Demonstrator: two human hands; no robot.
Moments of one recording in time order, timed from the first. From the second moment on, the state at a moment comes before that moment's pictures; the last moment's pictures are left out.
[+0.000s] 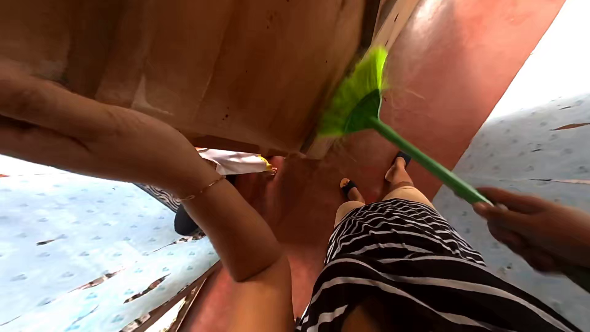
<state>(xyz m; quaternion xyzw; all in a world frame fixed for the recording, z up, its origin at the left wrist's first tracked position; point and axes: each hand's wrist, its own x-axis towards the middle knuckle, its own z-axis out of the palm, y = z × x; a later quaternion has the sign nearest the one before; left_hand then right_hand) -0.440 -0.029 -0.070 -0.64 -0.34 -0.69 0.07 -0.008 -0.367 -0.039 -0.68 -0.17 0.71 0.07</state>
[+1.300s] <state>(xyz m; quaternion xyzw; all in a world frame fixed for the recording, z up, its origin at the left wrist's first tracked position) -0.362 -0.086 0.001 -0.57 -0.46 -0.68 -0.04 -0.001 -0.357 -0.087 -0.70 -0.22 0.67 0.12</state>
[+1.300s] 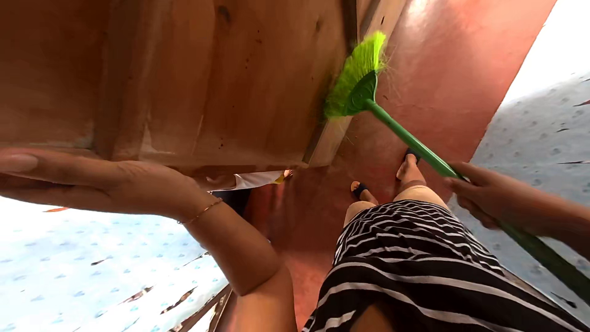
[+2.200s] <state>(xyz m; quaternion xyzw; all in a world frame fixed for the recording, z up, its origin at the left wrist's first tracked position) -0.364 -0.092 -0.001 -0.58 -0.49 -0.65 -0.01 0.018 -0.324 -0.145 -0.73 -0.15 0.61 0.27</state>
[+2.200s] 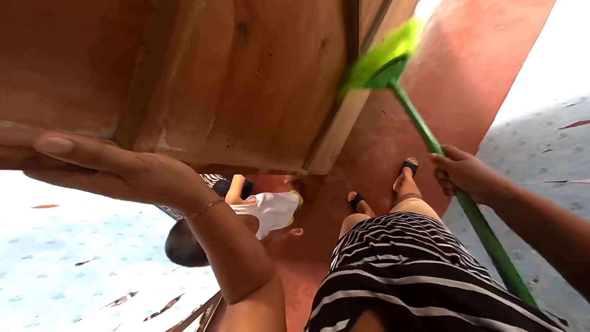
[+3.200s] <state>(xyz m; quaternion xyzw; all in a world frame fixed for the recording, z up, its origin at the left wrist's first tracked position) -0.359 -0.079 0.000 -0.54 -0.47 -0.70 0.02 0.005 -0.317 -0.128 -0.71 -0.19 0.64 0.22</state>
